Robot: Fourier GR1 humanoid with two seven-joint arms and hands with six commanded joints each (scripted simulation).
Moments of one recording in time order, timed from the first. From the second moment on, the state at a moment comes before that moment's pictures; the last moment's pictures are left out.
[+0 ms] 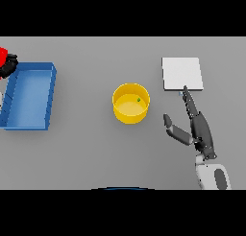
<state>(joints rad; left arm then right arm) -0.61 0.52 0.05 -0.96 -0.26 0.08 0.44 0.08 -0.08 0.13 -1.70 0.20 0.00 -0.14</state>
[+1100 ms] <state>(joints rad) -0.48 0.56 0.00 -1.18 -0.18 -0.11 0.45 0.03 -0.12 0.17 -1.68 0.32 0.00 -0.10</state>
